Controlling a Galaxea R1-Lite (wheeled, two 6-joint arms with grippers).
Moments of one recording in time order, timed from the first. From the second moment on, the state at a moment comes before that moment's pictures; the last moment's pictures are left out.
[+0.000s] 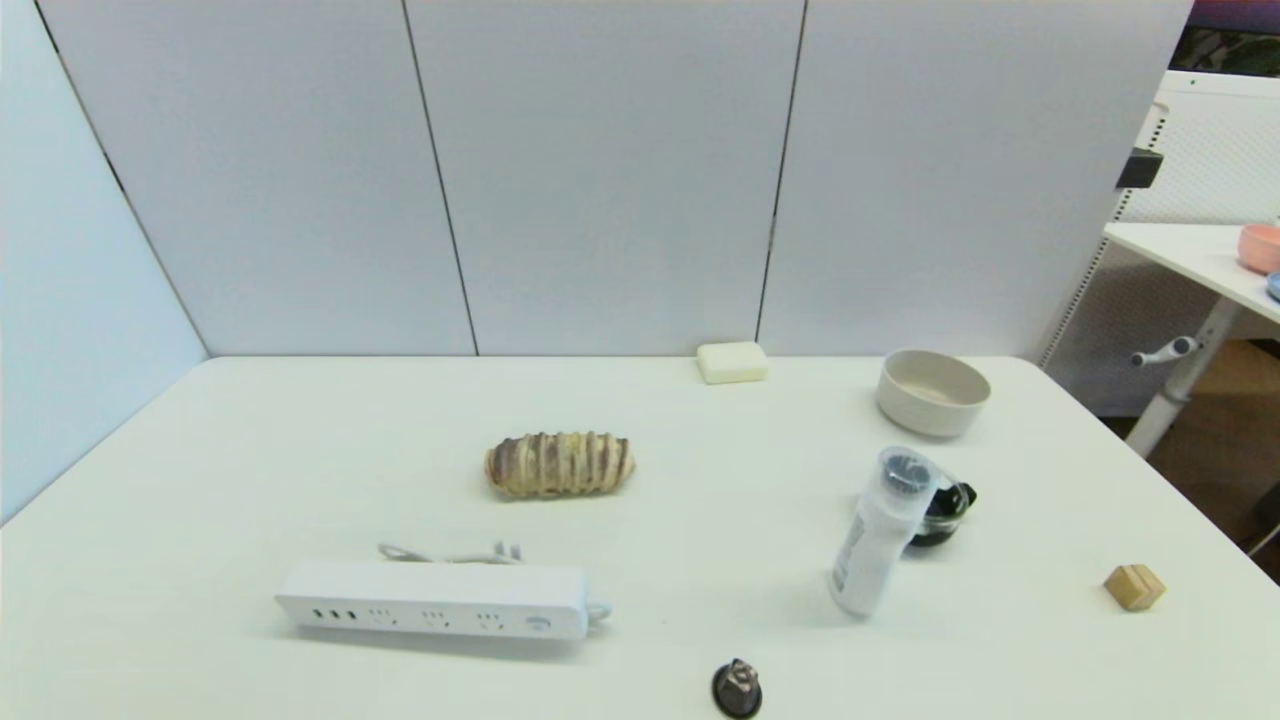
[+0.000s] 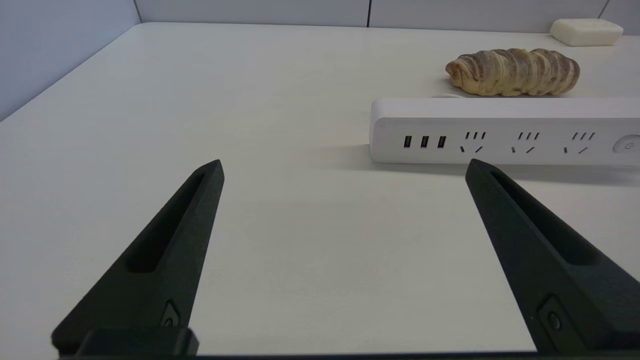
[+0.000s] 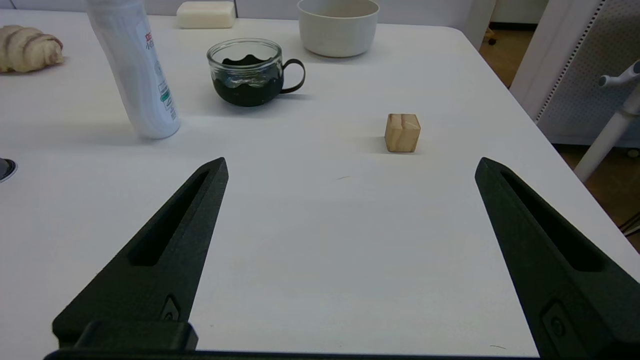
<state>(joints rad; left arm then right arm) 0.00 0.00 0.00 0.00 -0.02 -0.01 0.00 0.00 0.00 0.00 0.02 -0.04</state>
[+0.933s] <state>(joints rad) 0.00 0.00 0.00 0.00 -0.02 -0.01 0.01 0.26 -0.33 0.13 0.06 -0.09</state>
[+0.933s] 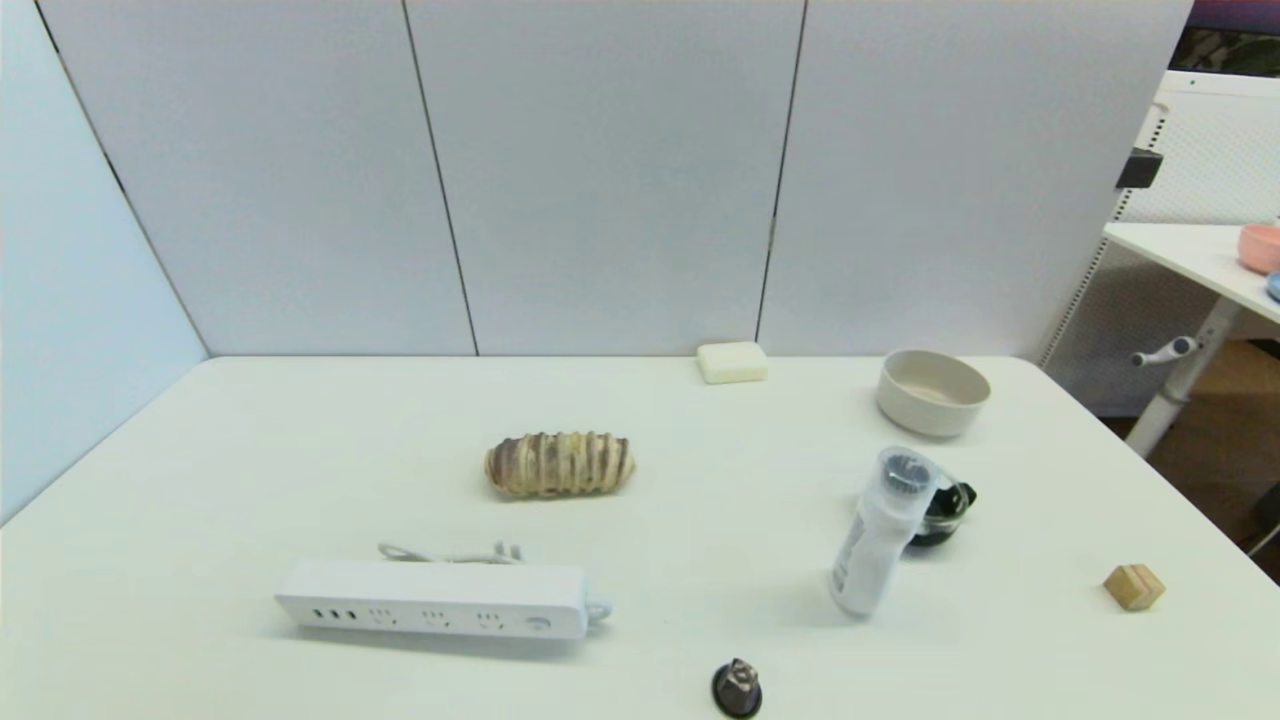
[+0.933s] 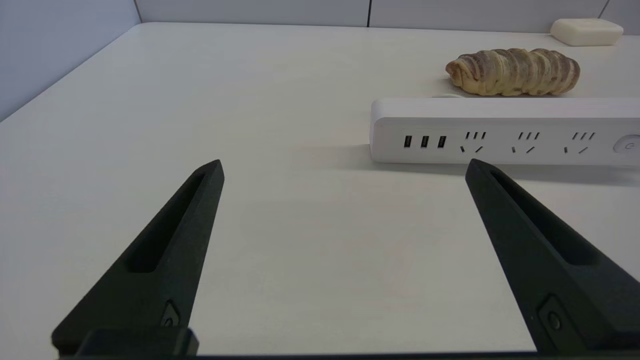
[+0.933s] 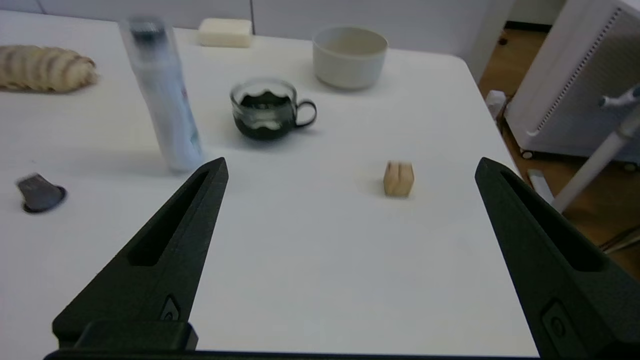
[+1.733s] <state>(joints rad) 0.00 0.00 0.00 0.00 -0.02 -0.01 0.24 1.31 -1.15 0.12 0.18 -0.16</state>
